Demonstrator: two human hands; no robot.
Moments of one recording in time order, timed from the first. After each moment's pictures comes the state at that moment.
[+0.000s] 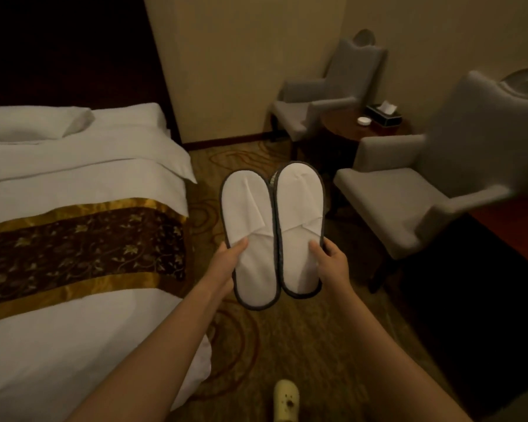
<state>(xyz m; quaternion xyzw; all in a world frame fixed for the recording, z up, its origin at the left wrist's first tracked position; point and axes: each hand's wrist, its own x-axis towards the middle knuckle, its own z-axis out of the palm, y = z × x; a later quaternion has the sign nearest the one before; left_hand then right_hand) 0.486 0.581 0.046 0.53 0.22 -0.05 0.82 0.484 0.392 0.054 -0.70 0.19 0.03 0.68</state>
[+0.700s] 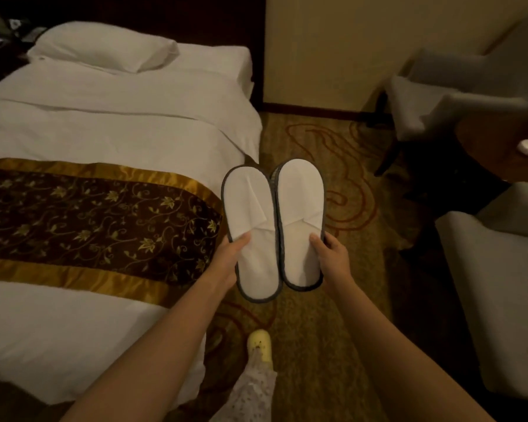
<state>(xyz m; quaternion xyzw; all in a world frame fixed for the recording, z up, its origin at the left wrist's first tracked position) 0.761 0.686 -0.034 0.44 0.36 0.04 0.82 0.837 0.510 -0.021 -0.74 0.04 0.18 0.65</state>
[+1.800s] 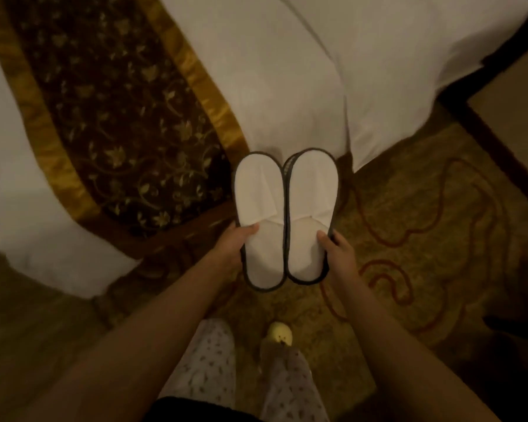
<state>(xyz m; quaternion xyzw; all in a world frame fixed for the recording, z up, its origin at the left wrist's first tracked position) 1.051 0.740 -0.210 0.15 0.59 0.26 0.75 1.241 0.676 -0.209 -0.73 -0.15 0.51 0.42</state>
